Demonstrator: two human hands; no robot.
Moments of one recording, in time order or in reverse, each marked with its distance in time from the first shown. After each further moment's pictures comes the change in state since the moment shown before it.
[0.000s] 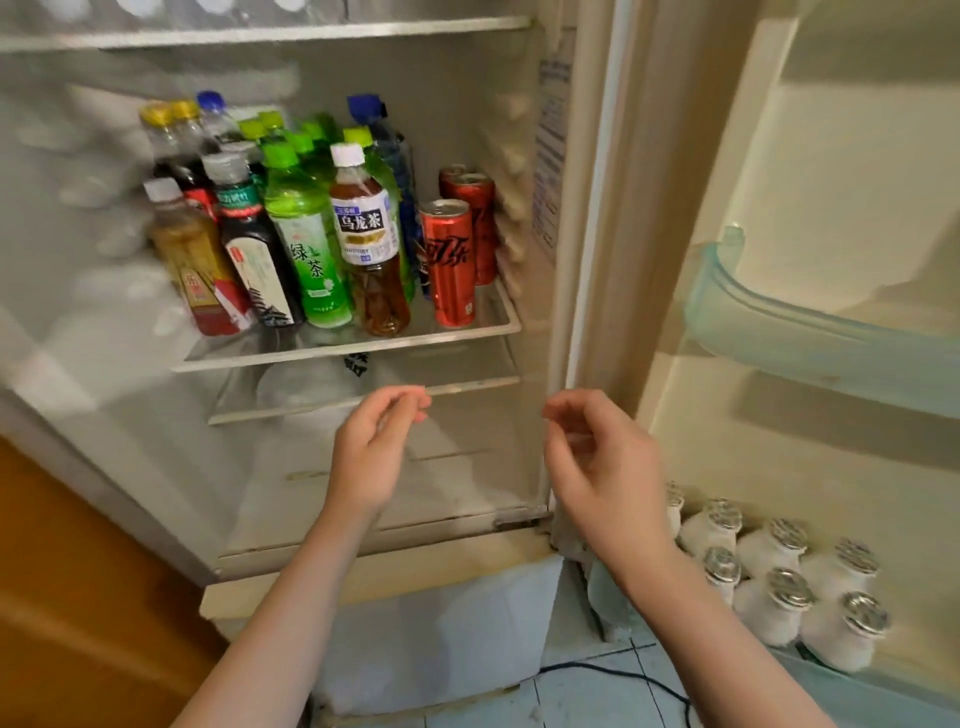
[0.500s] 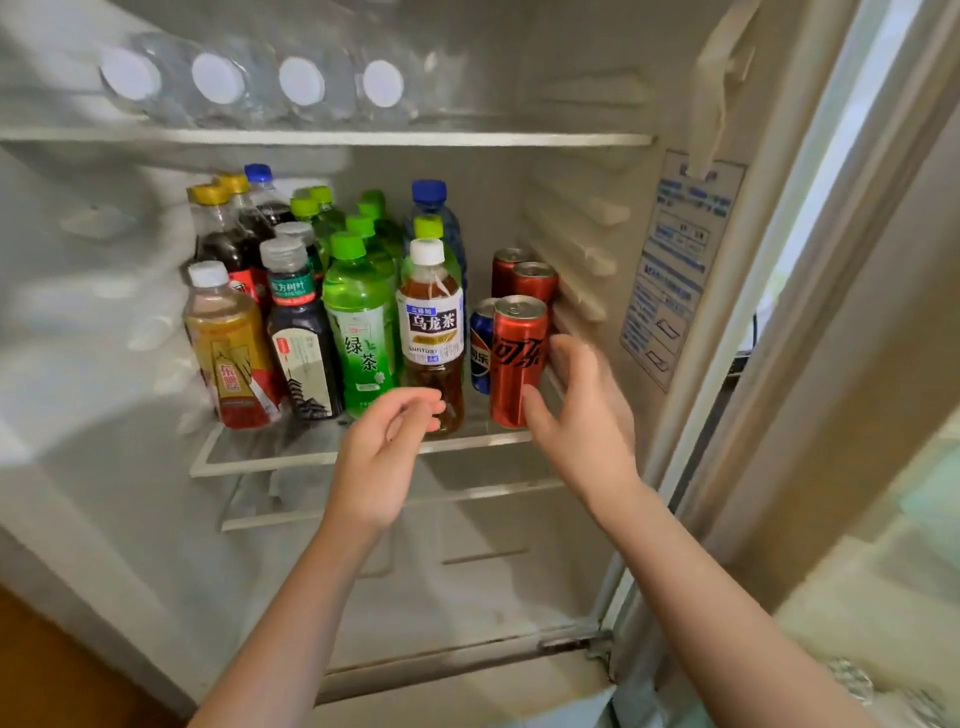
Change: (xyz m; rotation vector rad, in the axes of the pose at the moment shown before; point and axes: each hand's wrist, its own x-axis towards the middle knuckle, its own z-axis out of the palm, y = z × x) left_hand 0.110 0.020 -0.056 -0.048 -0.056 0.089; right_hand 0.148 -0.019 0.109 -0.259 0.004 -0.010
